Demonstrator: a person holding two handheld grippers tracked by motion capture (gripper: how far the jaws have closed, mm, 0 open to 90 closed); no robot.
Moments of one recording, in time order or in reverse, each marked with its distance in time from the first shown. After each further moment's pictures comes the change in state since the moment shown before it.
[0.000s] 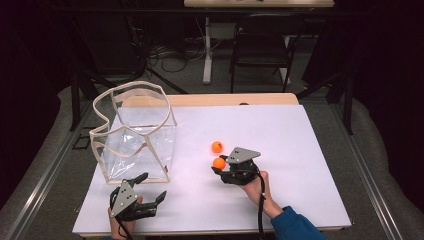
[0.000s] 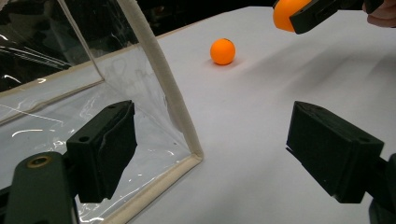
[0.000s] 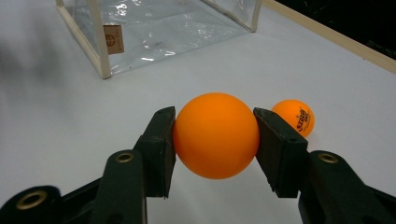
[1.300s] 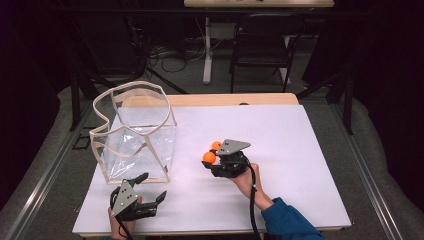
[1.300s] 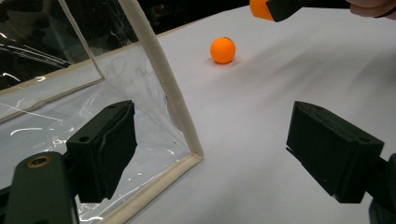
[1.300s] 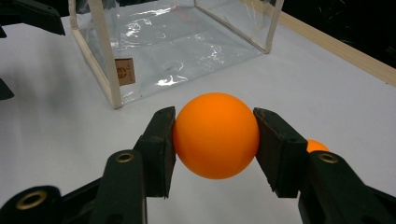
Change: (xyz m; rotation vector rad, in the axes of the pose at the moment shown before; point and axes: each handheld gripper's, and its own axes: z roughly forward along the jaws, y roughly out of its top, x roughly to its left) left arm 0.000 0.000 0.001 0.006 0.001 0.000; right arm 0.001 0.029 0.018 -0.011 0.051 0.003
